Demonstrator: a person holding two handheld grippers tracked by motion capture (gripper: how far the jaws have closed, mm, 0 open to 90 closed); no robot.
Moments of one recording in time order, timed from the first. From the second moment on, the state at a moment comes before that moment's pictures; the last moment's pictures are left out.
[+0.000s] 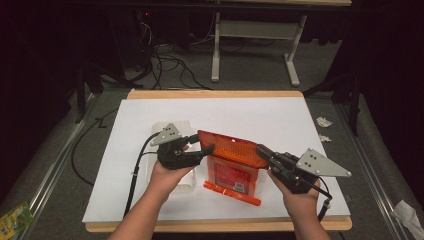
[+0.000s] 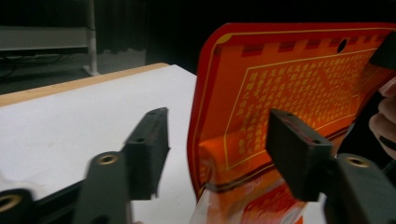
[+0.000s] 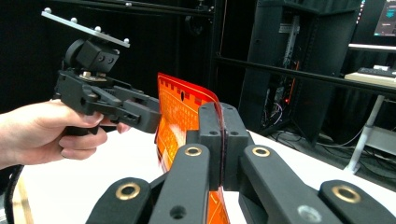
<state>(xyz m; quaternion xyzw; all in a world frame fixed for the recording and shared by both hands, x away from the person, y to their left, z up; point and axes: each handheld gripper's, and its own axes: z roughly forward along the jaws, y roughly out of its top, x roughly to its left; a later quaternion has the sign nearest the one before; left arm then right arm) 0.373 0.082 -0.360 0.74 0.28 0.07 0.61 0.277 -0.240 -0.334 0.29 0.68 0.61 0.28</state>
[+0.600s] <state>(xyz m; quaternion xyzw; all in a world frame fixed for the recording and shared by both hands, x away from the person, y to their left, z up) 0.359 0.067 -0.363 0.74 0.26 0.10 0.62 0.283 -0.268 -0.352 0.36 0.67 0.60 0.25</state>
